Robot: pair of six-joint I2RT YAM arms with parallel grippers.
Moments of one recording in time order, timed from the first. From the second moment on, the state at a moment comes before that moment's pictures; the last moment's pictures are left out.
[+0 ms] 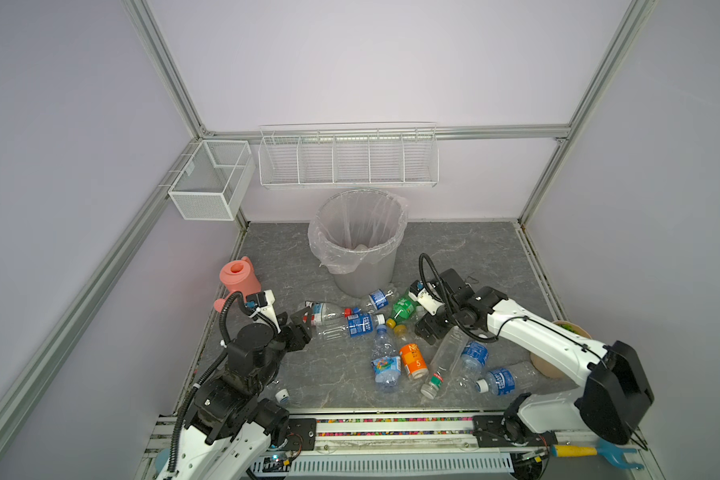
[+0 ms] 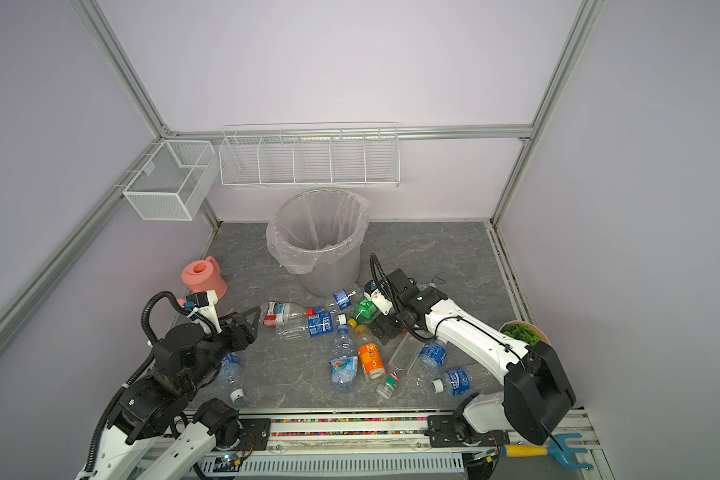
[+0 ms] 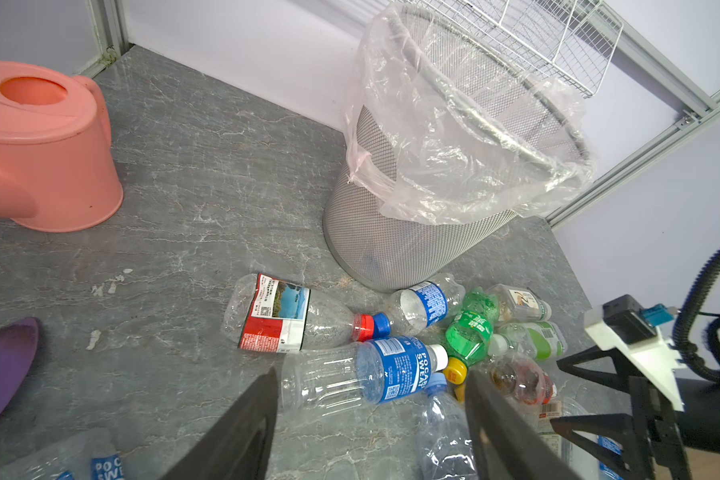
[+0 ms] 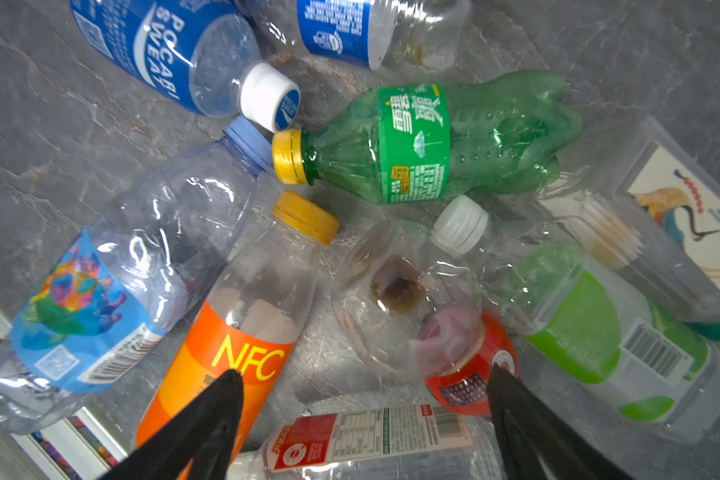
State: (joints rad) left arm -0.54 0.41 0.70 -0.68 -0.21 -0.59; right arm 0.67 1.41 1.00 -0.73 -0.08 -0.13
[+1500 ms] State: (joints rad) left arm -0.54 0.37 0.71 -0.74 -0.21 -0.59; right arm 0.68 1.70 1.11 -0.72 0.05 -0.15
